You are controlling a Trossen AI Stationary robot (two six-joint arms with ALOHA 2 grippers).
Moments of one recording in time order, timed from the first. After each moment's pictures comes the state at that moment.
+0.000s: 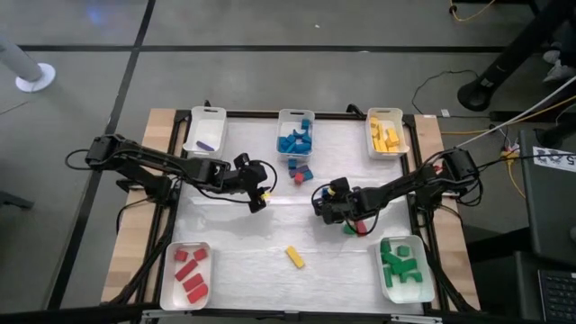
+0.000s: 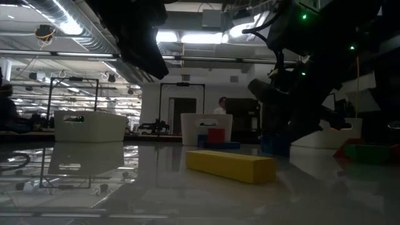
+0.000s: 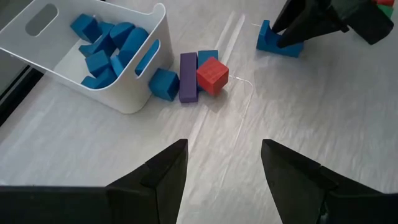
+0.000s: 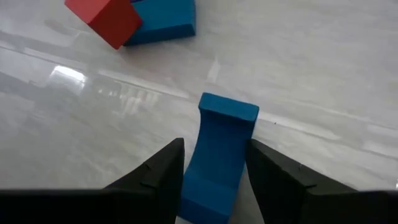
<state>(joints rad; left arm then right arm) -0.11 1.38 0.95 -0.43 -0.43 -0.33 0.25 1.70 0.82 -0.33 0.56 1.41</state>
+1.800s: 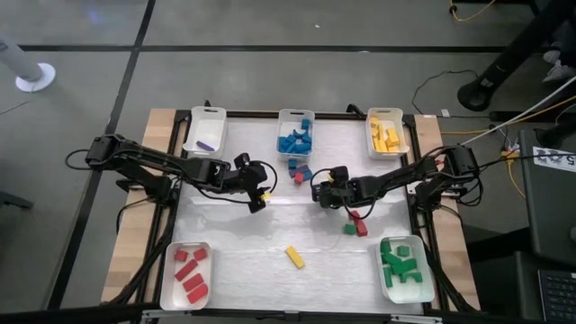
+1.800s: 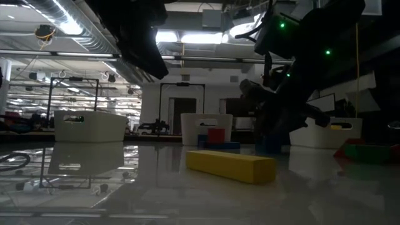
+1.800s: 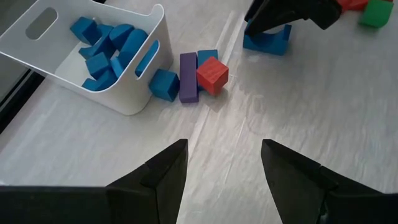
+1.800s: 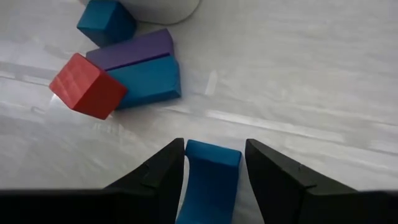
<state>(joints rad) -0.11 1.38 0.95 -0.43 -0.43 -0.30 0.12 1.67 0.82 -0.29 0.57 1.36</state>
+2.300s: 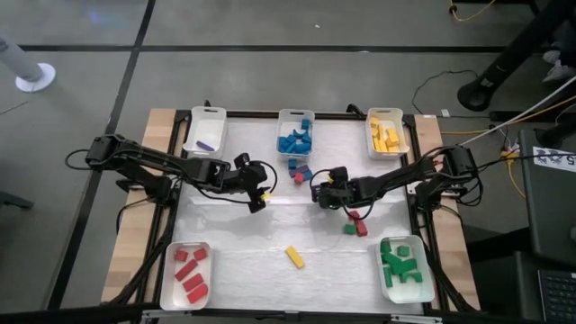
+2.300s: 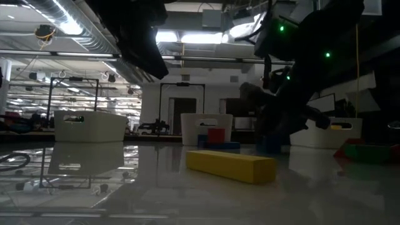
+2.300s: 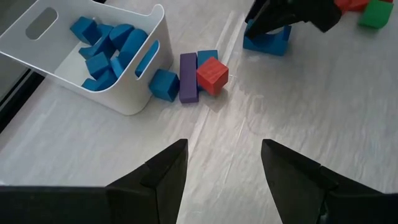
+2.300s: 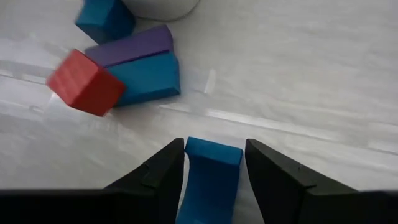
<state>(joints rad) -0.11 1.38 0.95 -0.43 -0.43 -0.31 0.12 1.68 0.82 -0.28 0.57 1.36</state>
